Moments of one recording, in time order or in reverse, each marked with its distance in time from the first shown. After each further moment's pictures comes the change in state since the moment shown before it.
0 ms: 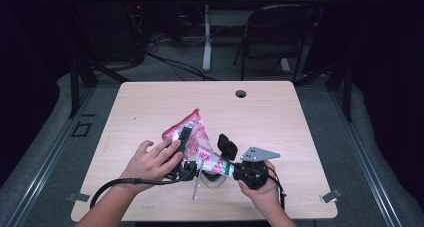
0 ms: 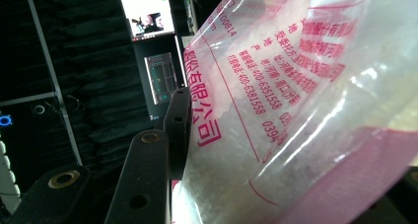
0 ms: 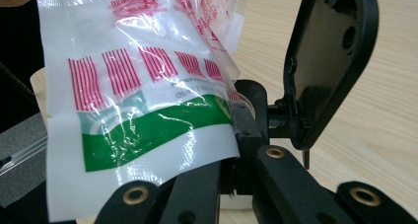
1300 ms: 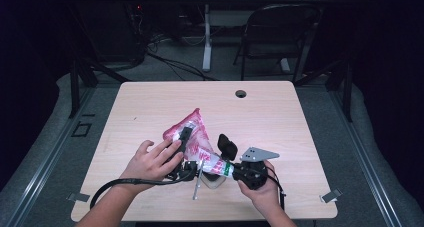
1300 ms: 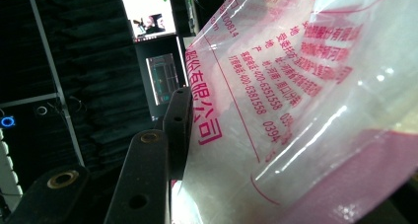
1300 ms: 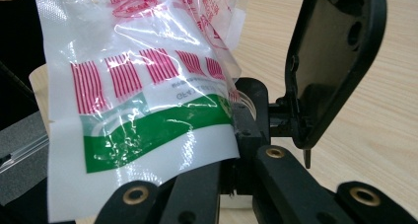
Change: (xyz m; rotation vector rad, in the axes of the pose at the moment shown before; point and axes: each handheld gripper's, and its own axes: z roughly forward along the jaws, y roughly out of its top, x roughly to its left) left arm 0.001 0.001 -0.001 -0.004 0.007 0.007; right arm 0.000 -0.001 0.001 0.009 0.003 -0.006
